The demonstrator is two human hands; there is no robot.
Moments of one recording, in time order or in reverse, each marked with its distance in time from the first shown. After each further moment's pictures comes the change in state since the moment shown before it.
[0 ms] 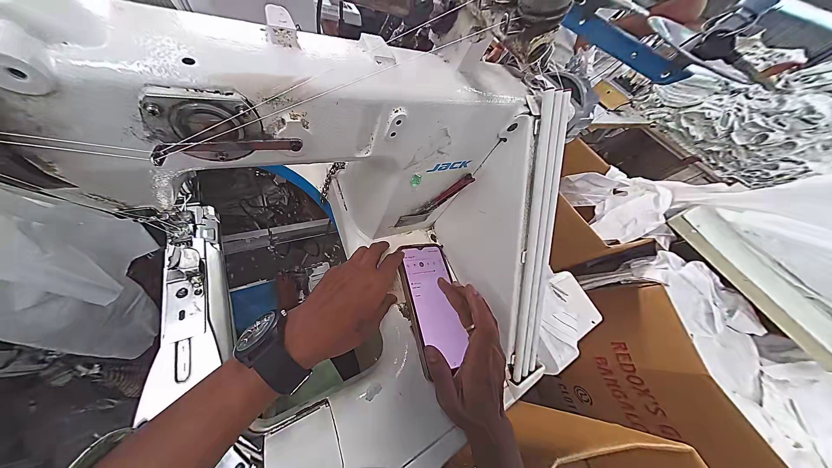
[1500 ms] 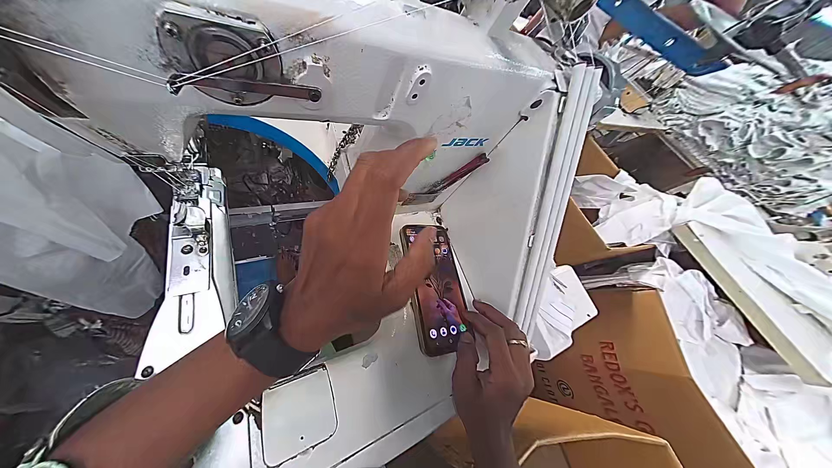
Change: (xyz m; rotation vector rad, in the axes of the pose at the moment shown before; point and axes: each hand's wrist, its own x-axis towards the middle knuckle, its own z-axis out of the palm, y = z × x) left_hand -0.011 0.028 -0.020 -0.121 0.903 0.240; right_hand -0.028 -0.003 -0.020 -0.201 0.157 0.145
